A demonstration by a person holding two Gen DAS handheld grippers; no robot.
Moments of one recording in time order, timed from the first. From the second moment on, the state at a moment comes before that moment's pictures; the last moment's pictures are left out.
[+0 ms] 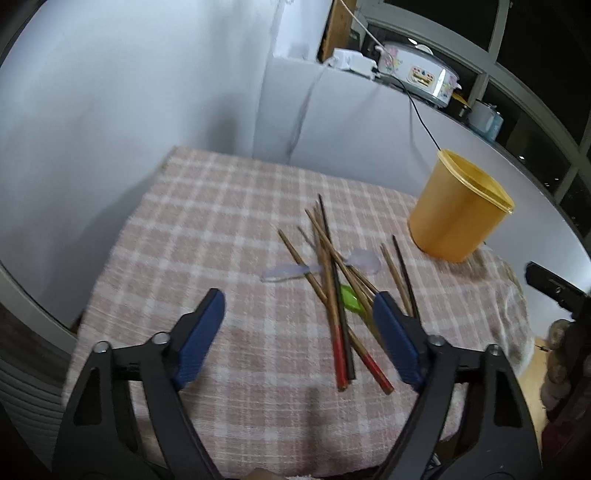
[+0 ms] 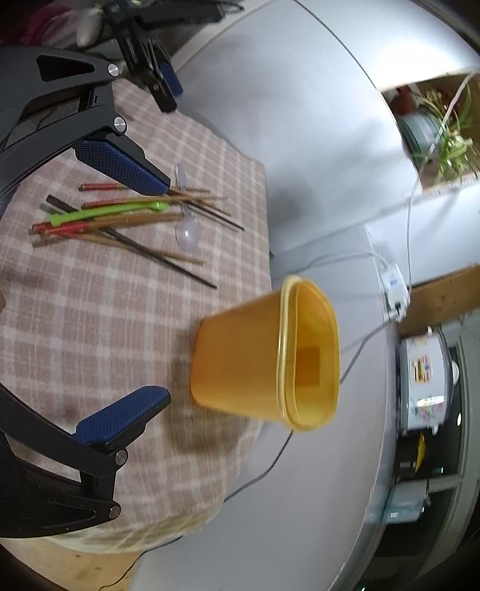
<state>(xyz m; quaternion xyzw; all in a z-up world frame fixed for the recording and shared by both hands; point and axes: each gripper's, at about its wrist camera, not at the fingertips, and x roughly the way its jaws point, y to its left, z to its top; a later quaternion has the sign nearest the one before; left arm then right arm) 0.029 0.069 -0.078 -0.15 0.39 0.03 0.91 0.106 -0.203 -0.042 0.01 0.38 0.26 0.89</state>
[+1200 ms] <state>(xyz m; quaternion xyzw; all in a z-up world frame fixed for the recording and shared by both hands) 0.139 0.054 -0.124 -0.21 0.48 -0.06 0.85 0.189 -0.082 -0.131 -0.04 0.58 0.39 0.72</state>
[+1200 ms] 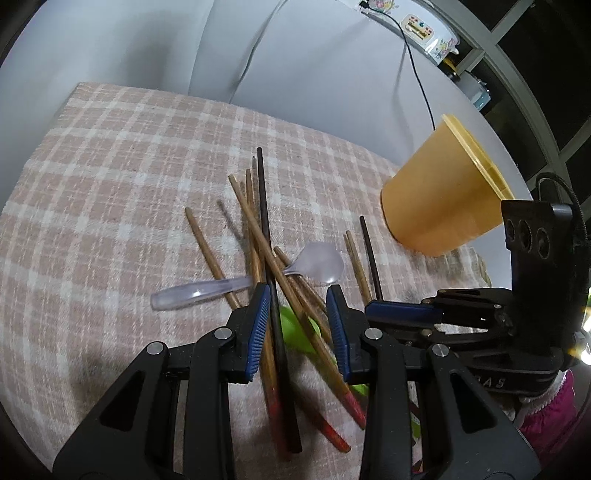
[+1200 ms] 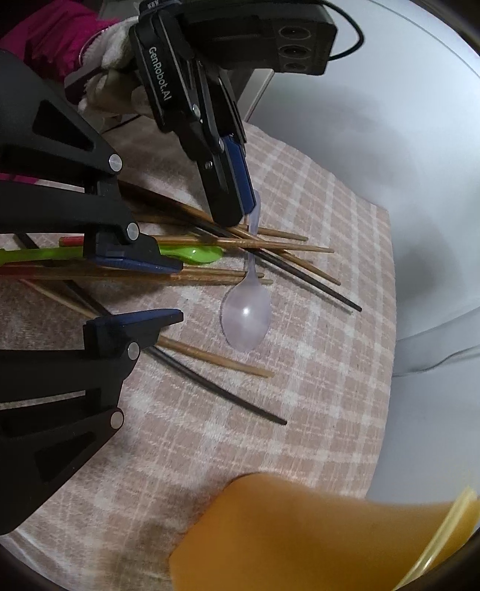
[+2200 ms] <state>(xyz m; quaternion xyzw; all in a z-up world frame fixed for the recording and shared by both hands) 0.154 0.056 -0.137 -0.21 0.49 -0.06 0.85 0.193 -0.094 -0.129 -0.03 0.60 0.39 0.70</state>
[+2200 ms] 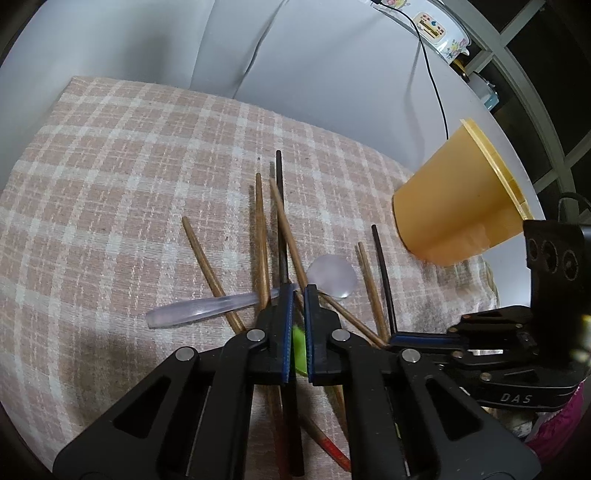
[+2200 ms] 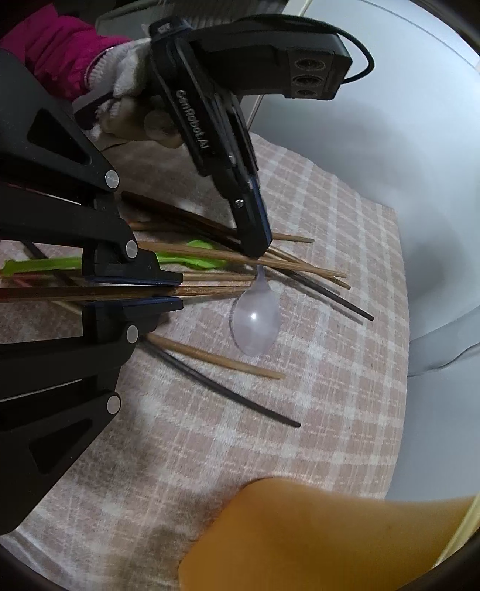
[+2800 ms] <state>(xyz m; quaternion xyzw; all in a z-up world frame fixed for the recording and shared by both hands) 0.176 0.035 -0.154 -0.18 0.52 -0.07 0.84 0.192 -0.099 -0.137 -0.03 0.61 0.38 0.69</state>
